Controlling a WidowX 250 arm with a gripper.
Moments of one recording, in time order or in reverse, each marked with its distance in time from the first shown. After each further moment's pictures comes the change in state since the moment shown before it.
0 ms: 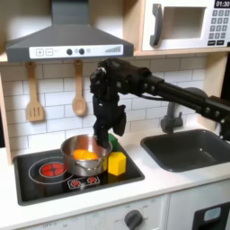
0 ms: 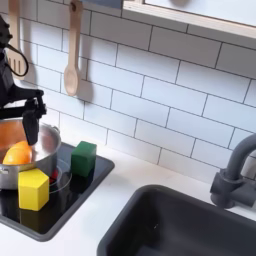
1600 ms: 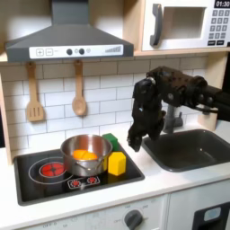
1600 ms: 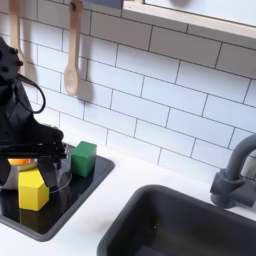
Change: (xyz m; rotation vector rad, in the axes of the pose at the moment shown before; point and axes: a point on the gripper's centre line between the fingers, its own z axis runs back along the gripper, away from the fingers) arm -0.066 -0.028 0.006 -0.072 -0.174 -0.210
